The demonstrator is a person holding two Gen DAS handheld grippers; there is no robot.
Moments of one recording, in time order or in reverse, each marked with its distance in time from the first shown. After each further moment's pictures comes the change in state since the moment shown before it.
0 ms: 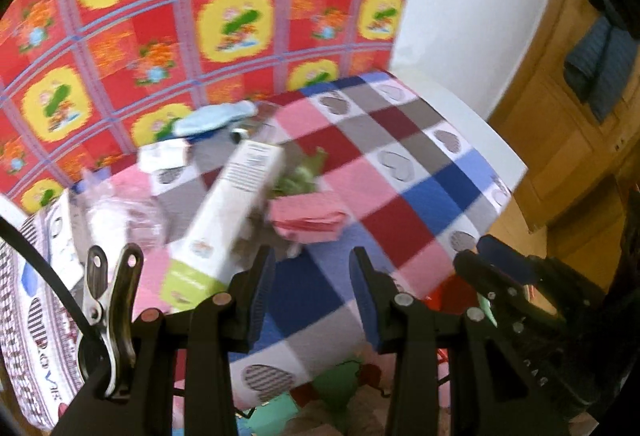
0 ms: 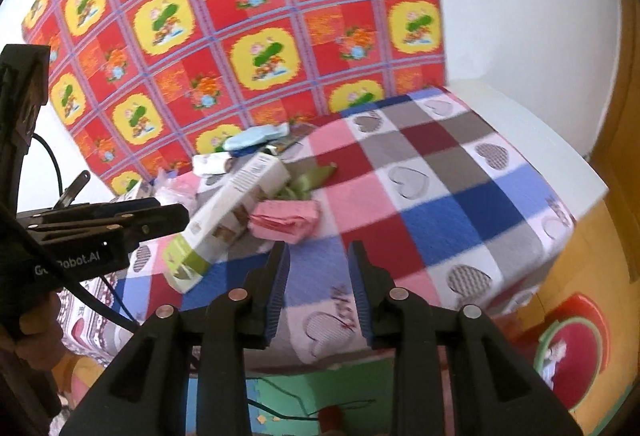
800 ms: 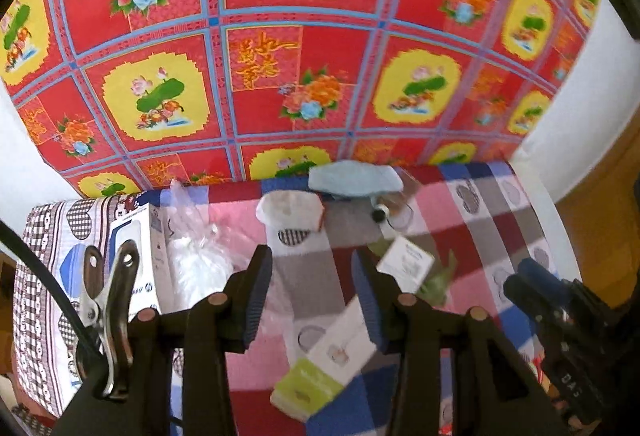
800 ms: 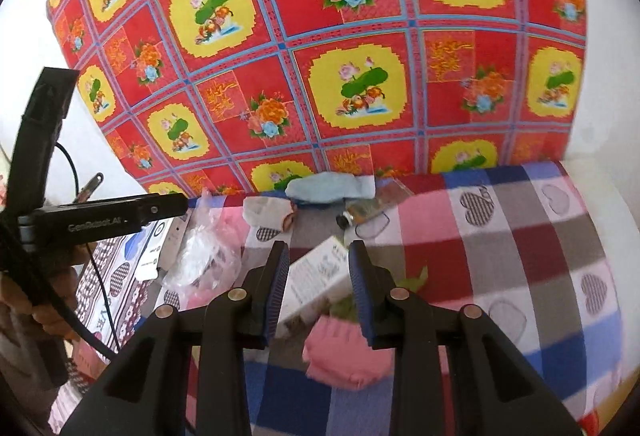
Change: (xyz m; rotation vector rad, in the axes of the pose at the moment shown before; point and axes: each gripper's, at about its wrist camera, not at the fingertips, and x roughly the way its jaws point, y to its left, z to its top) left arm 0.031 0.138 0.086 -0.313 -0.029 0.183; right arm 0.109 0.048 0.122 -0.188 0.054 0.231
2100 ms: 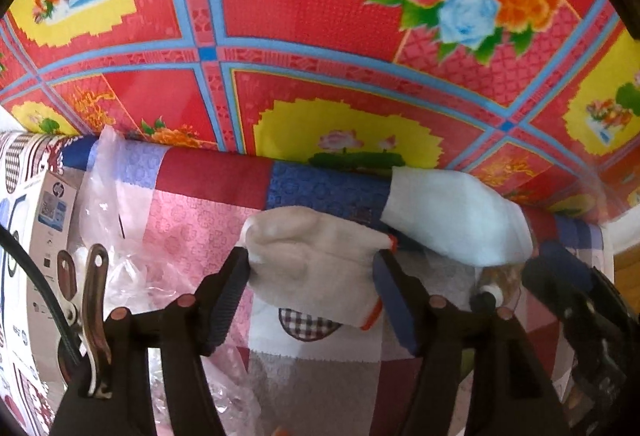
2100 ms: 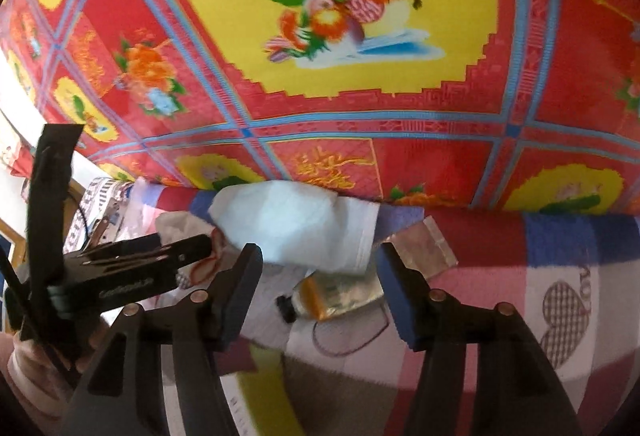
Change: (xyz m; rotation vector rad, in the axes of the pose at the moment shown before) left arm 0.203 0.030 0.027 -0.265 0.157 0.118; right arm 0.206 -0.058 0.056 -0.076 0.237 0.122
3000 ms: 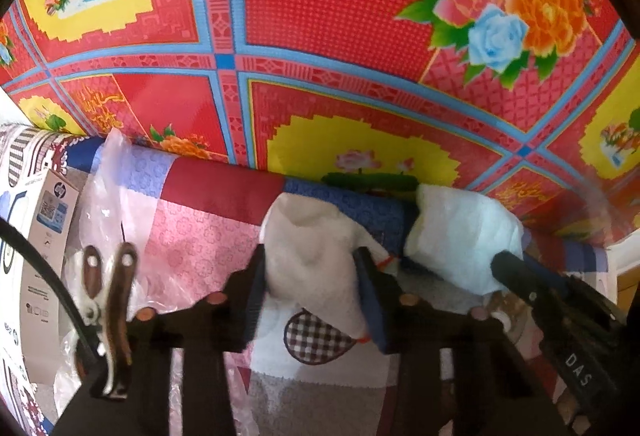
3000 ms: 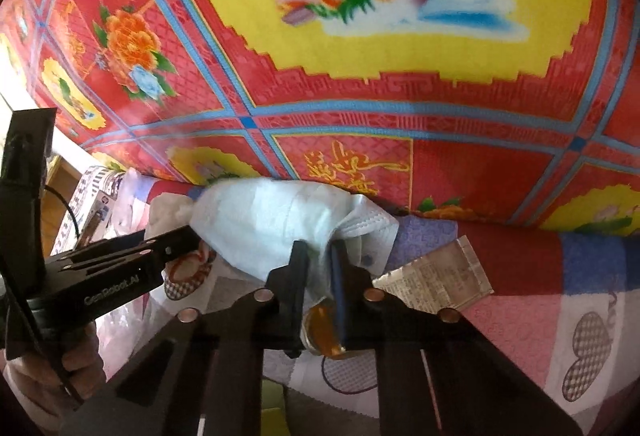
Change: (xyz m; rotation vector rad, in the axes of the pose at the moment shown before) left arm 0.000 -0.004 -0.001 -0.047 -0.061 0.000; right arm 0.030 0.014 0.005 -0.040 0.015 0.006
